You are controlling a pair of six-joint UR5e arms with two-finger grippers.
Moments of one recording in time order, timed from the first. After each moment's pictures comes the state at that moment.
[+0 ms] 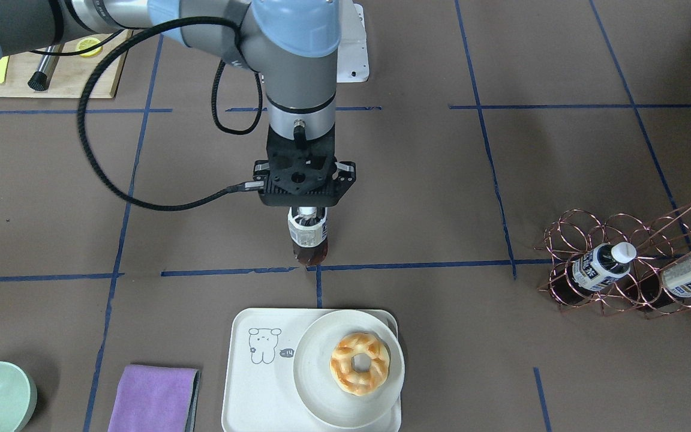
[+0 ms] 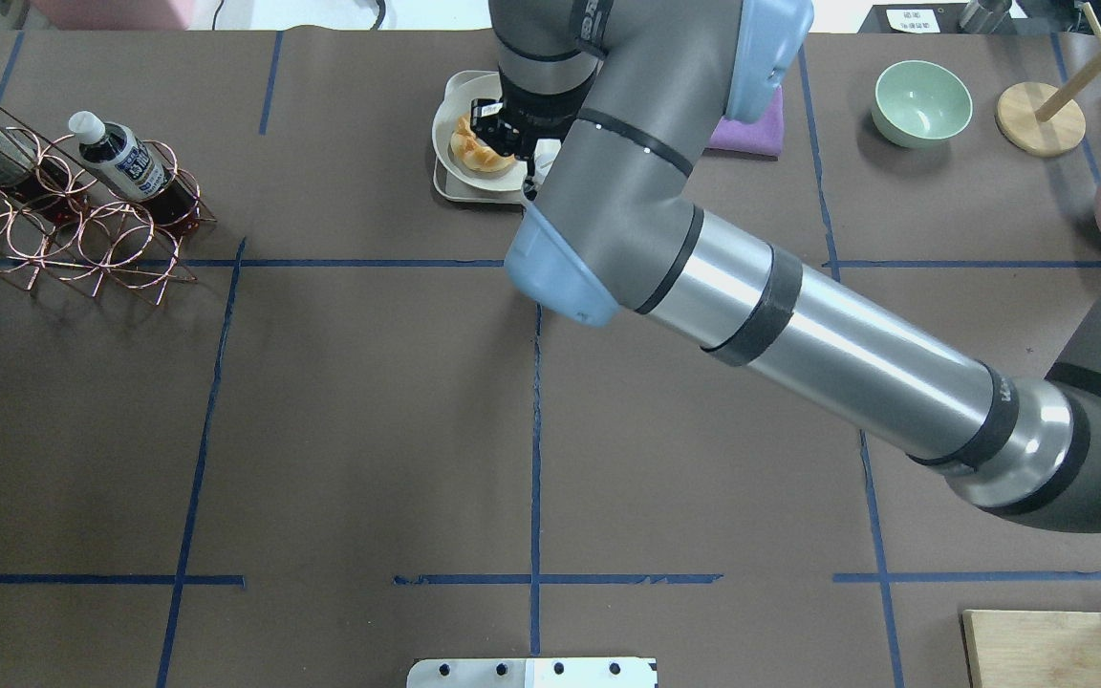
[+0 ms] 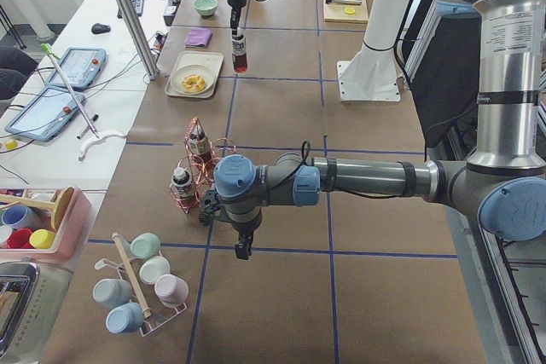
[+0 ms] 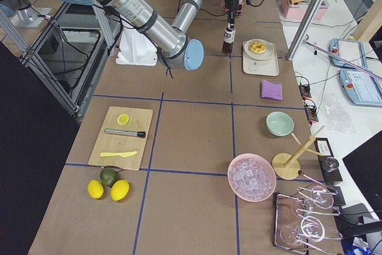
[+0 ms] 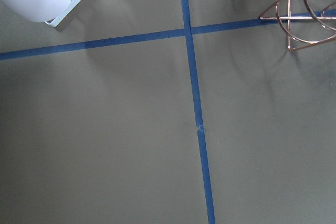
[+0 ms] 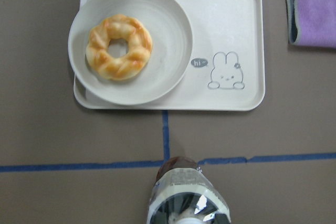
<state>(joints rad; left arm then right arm) -1.56 -1.49 -1.69 -1.52 -2.35 0.14 0.77 -0.49 1.44 -1.82 1.94 1.03</state>
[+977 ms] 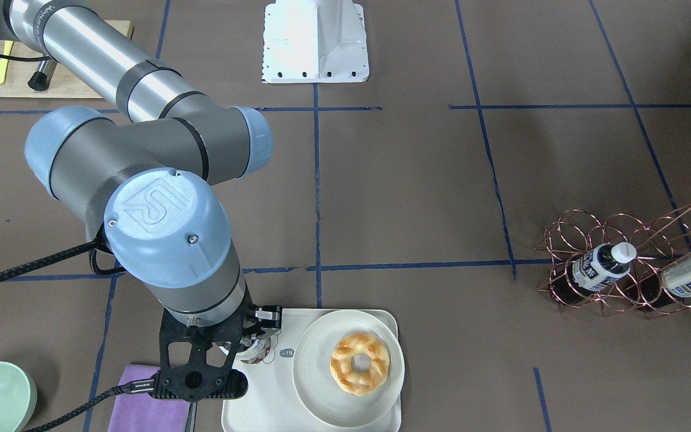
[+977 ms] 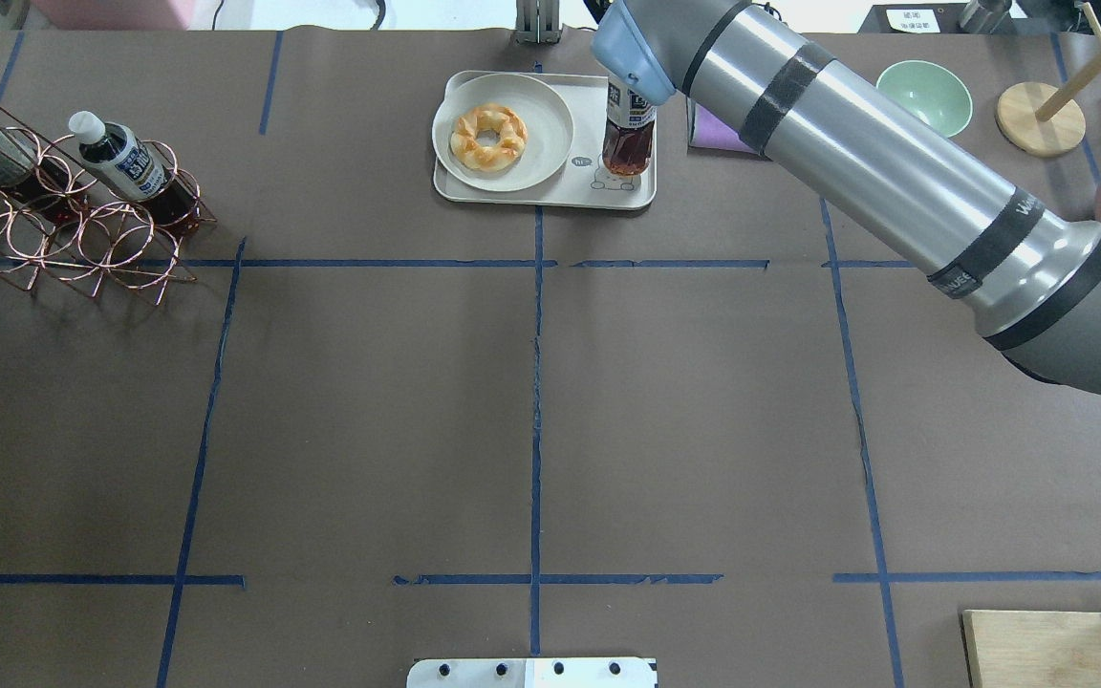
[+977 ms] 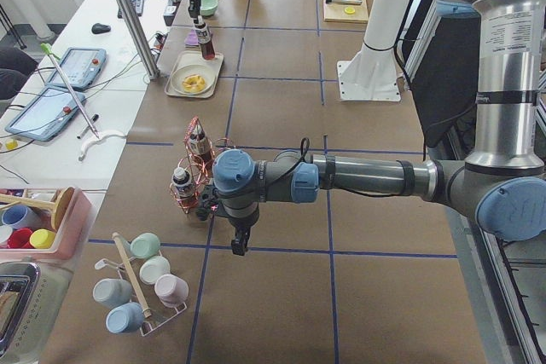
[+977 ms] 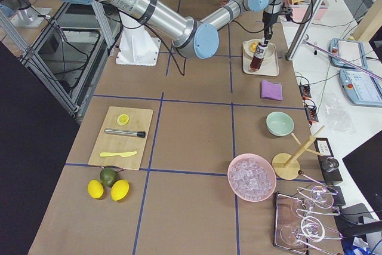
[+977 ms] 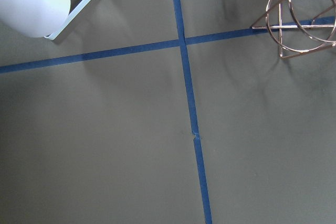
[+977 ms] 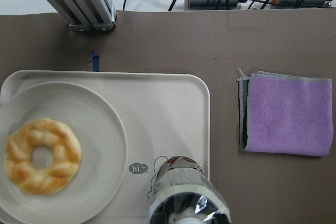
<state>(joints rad) -1.56 -1.50 -1.70 -1.53 -2.35 0.14 0.96 -0.39 0.95 -1.56 2.07 0.84</state>
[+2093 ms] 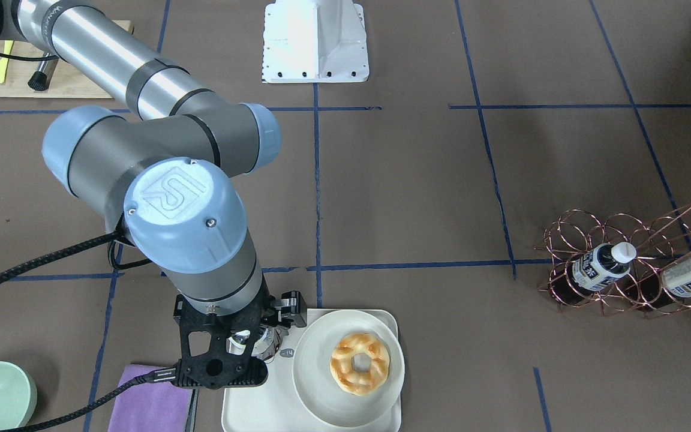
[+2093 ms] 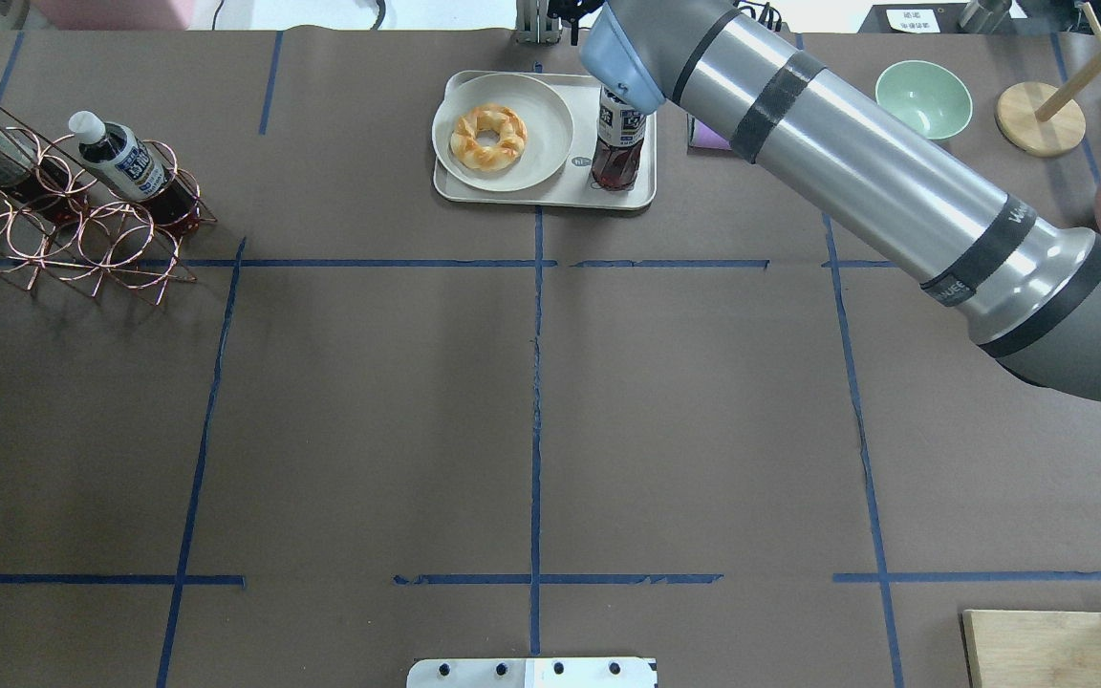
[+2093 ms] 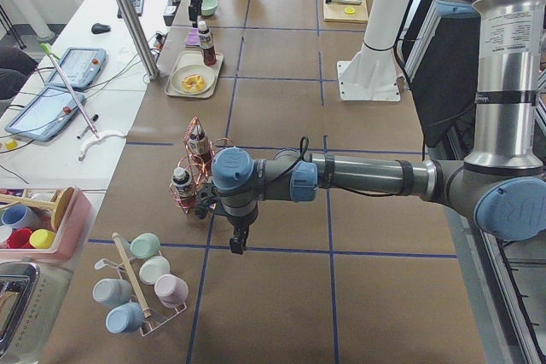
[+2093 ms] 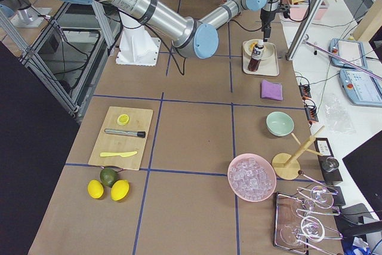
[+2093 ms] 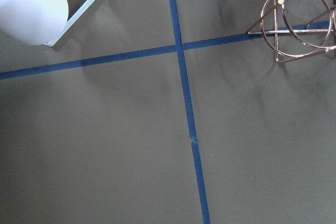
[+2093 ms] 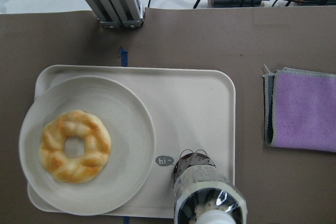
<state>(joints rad) -1.56 -1.50 -1.70 -1.53 -2.35 0.14 0.95 -0.39 1.00 -1.55 2.10 0.87</state>
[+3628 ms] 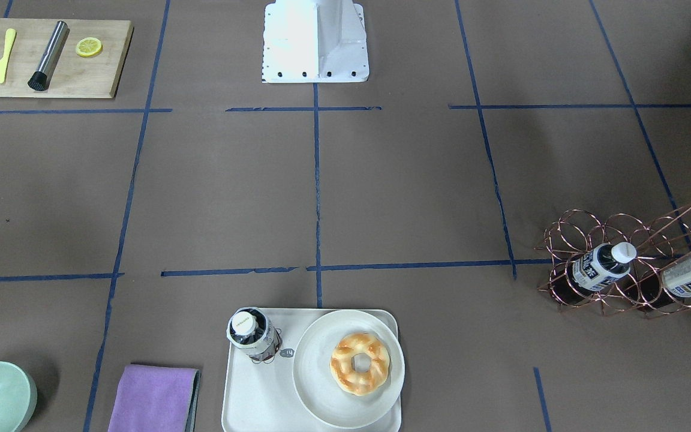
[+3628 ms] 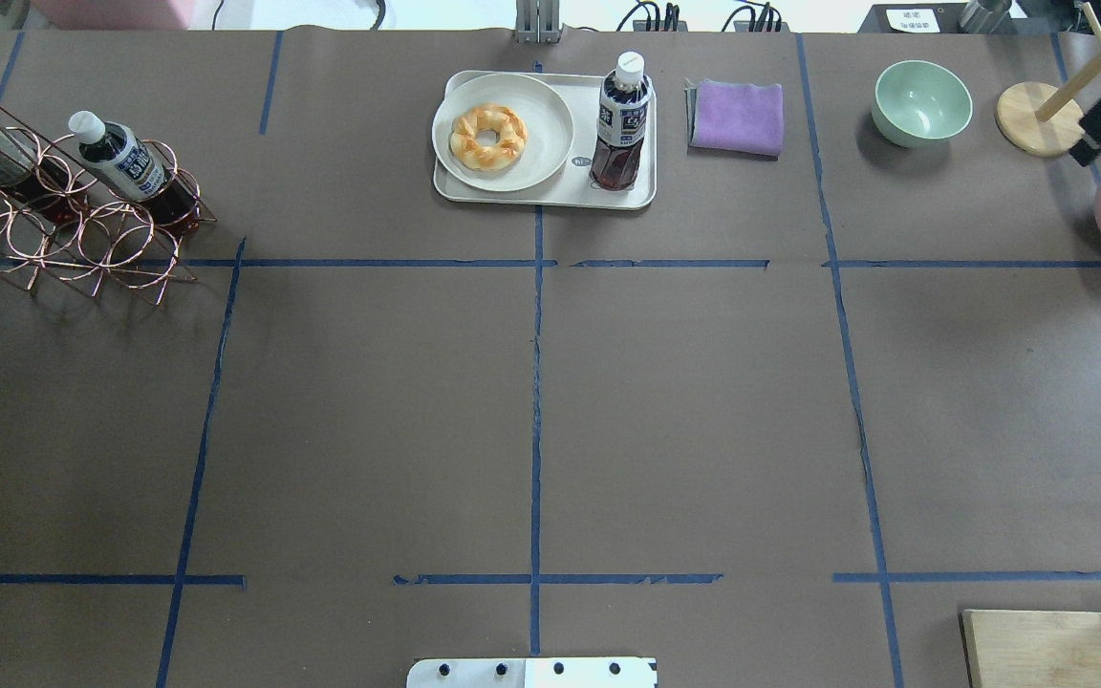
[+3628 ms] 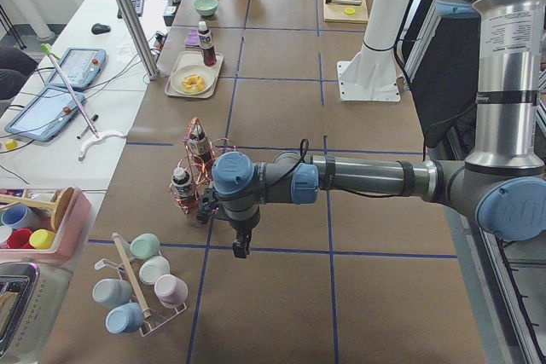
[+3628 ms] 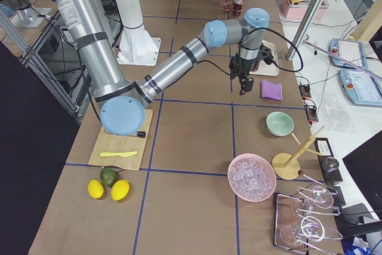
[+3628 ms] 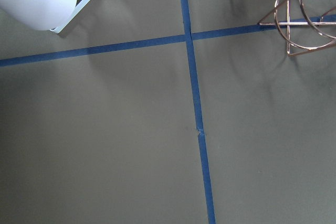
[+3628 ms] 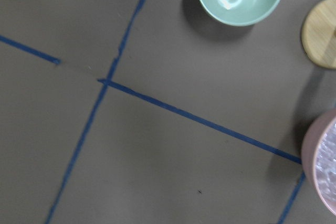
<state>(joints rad) -1.56 -1.49 -1.69 -1.51 -2.35 0.14 1.36 -1.25 1.89 -2.08 2.28 -0.18</state>
